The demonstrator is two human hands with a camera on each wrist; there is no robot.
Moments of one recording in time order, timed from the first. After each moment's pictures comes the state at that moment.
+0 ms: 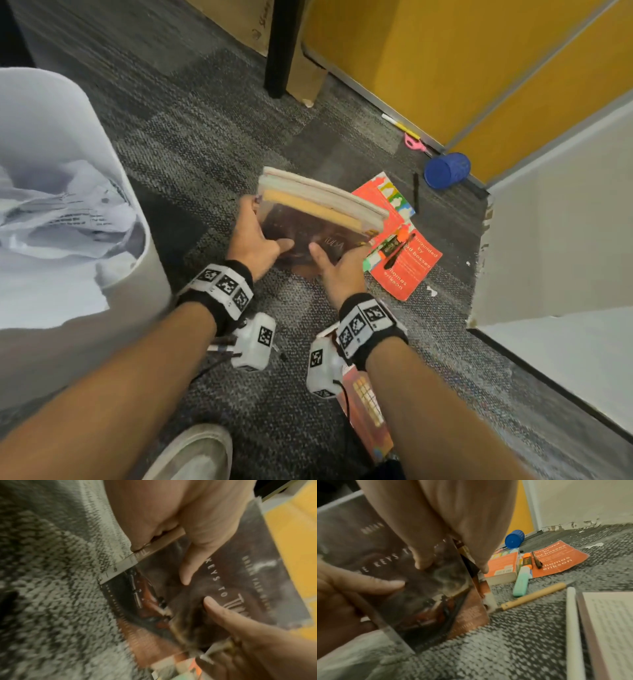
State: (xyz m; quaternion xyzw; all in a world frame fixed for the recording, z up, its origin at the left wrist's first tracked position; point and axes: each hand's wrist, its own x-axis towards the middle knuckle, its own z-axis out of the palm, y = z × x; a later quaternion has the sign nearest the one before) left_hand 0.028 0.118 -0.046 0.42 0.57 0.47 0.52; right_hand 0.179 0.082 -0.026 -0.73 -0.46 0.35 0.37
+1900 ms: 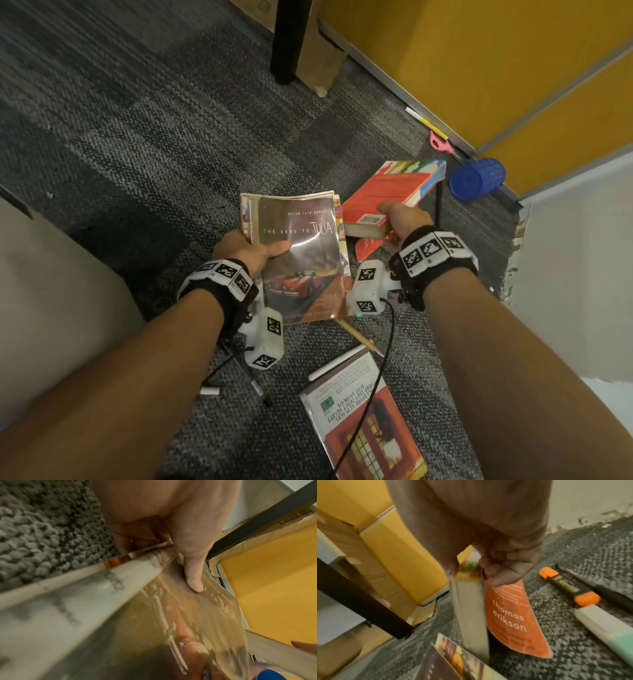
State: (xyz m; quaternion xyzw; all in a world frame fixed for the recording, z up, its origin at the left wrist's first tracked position) left_hand 0.040 0.177 -0.102 0.31 0.75 0.24 0.53; right_hand 0.274 0.241 -0.011 -0.85 -0.28 0.38 0.23
